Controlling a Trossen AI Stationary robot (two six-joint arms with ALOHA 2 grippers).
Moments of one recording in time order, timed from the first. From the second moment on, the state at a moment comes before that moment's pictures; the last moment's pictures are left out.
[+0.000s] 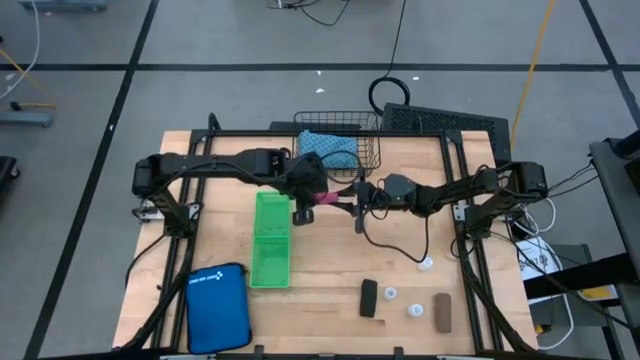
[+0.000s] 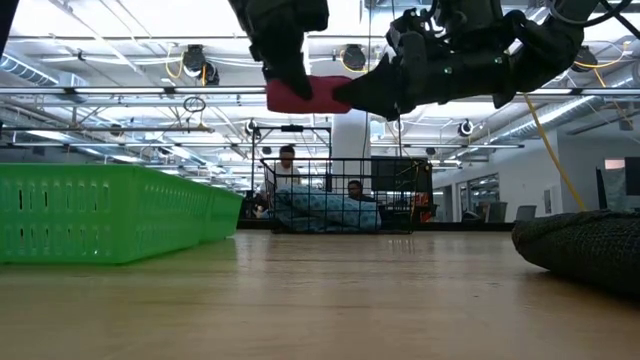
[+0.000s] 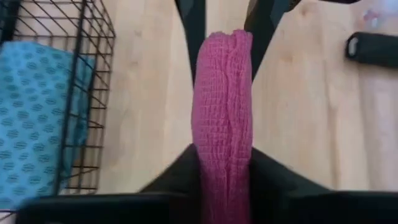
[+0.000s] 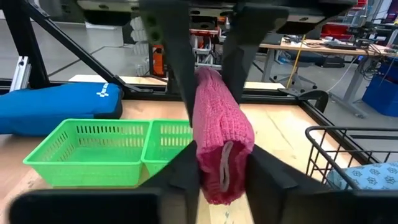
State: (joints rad) left arm 0.11 1.71 1.54 -0.83 0.06 0.06; right arm -0.10 1.53 0.60 0.85 -0.06 -0.06
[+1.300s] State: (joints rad) left arm -0.11 1.19 0.69 -0.59 -0.41 -1.58; right arm -0.08 1.42 0.60 0.70 -0.05 -0.09
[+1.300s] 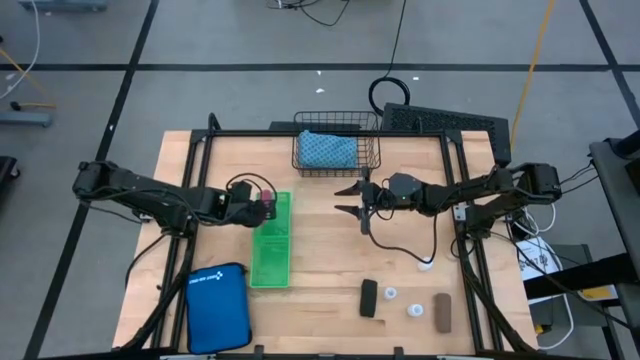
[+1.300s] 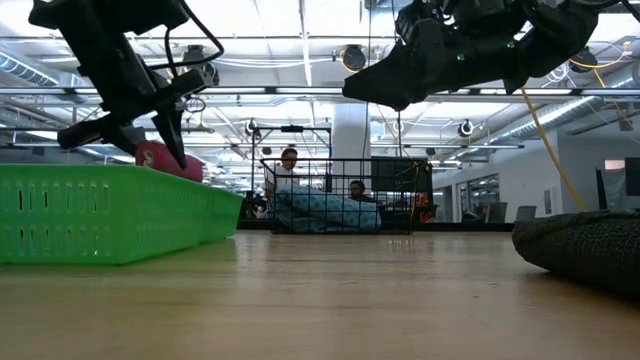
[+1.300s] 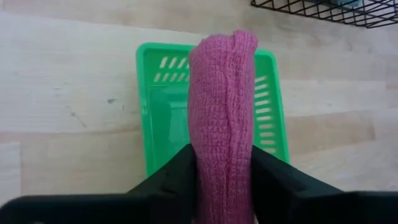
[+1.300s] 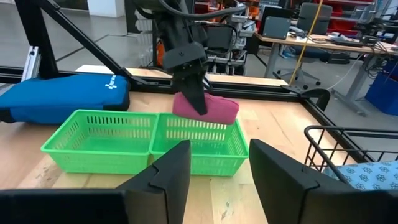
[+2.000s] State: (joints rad) left arm -0.14 1.19 0.69 -0.59 -0.49 -1.46; right arm -0.08 1.42 0.60 0.69 -0.05 -0.09
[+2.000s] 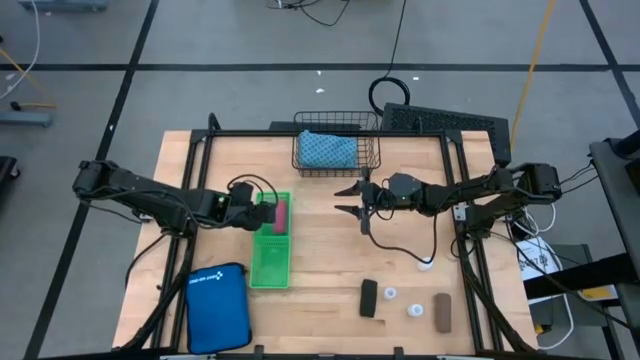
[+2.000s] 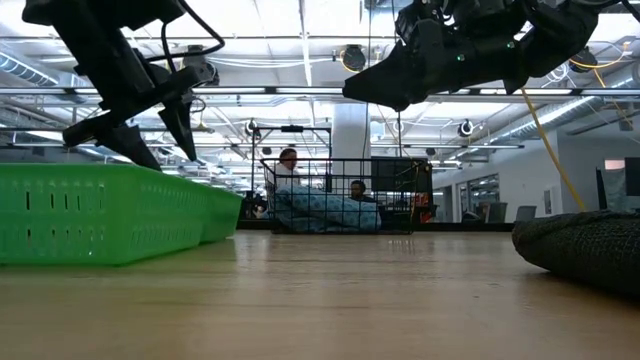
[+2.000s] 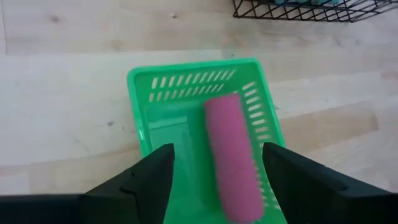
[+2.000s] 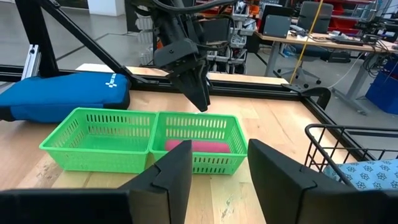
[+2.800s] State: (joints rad) left arm -0.02 0.72 0.83 -0.44 -0.43 -0.34; right arm -0.03 0.95 0.60 0.17 -0.05 -0.02
